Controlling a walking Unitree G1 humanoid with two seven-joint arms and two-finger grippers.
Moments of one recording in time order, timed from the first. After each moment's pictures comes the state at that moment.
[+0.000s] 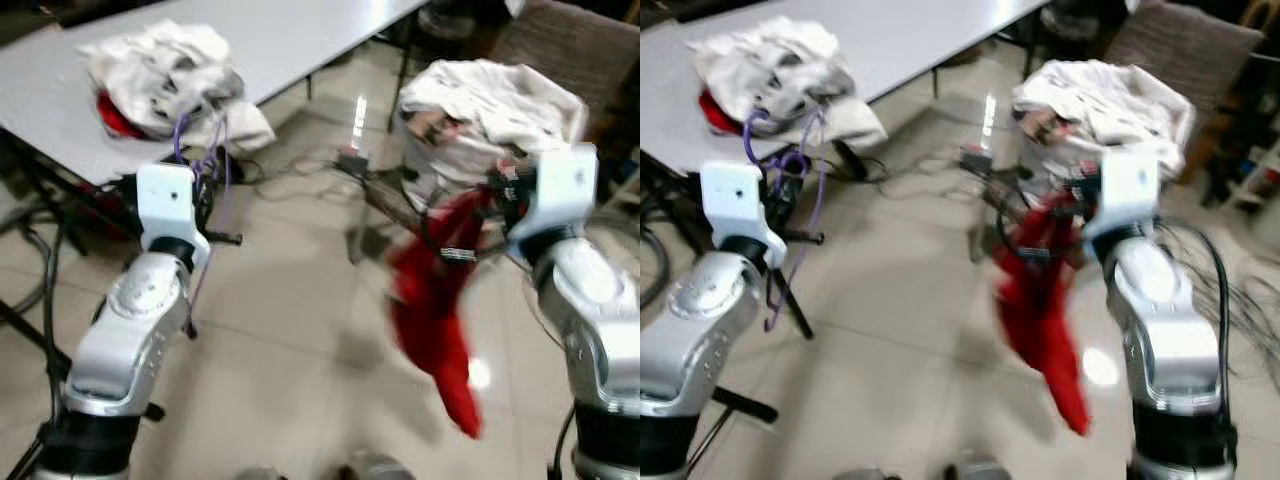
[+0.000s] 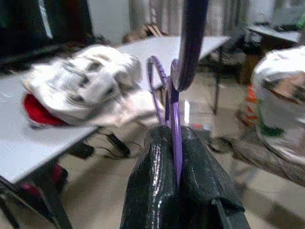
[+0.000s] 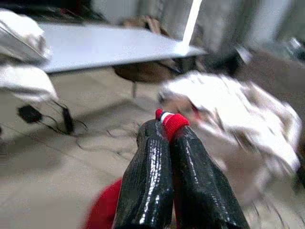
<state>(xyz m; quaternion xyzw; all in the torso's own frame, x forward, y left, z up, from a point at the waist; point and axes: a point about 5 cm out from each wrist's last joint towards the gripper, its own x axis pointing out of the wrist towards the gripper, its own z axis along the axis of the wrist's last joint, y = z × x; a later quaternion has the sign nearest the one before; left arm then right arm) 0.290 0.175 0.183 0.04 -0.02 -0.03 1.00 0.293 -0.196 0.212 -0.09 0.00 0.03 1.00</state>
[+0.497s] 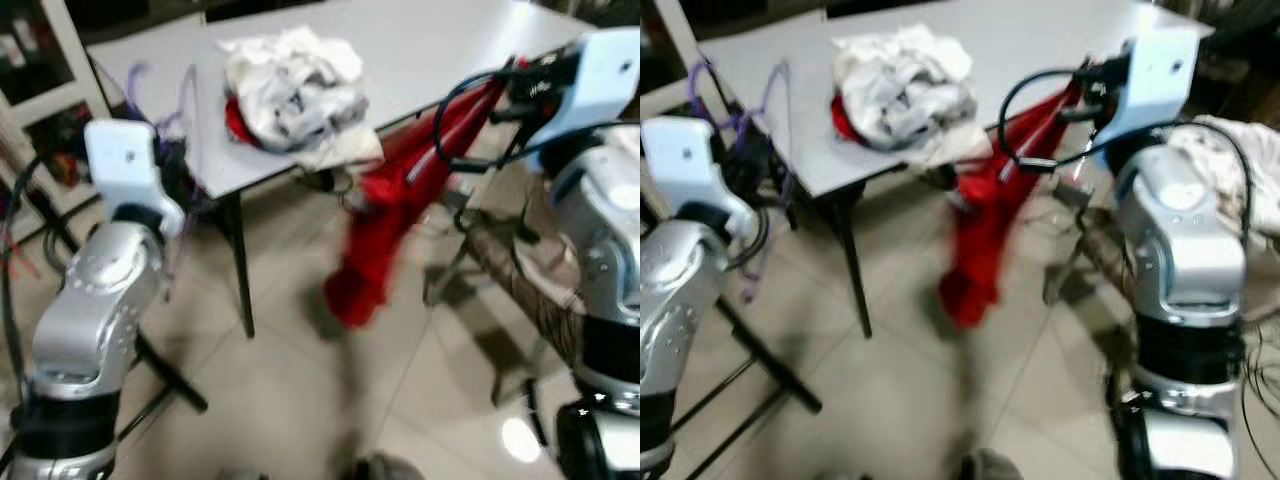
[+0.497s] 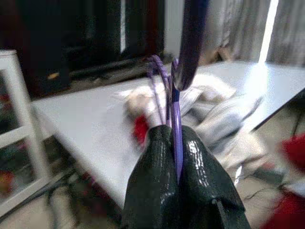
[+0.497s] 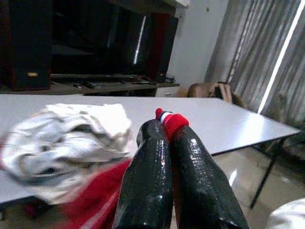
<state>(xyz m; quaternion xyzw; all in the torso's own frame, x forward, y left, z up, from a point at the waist) 0.294 0.185 0.227 0.02 -0.07 -0.03 1.00 0.324 -0.196 0.289 -0.06 -0.11 0.05 0.99</state>
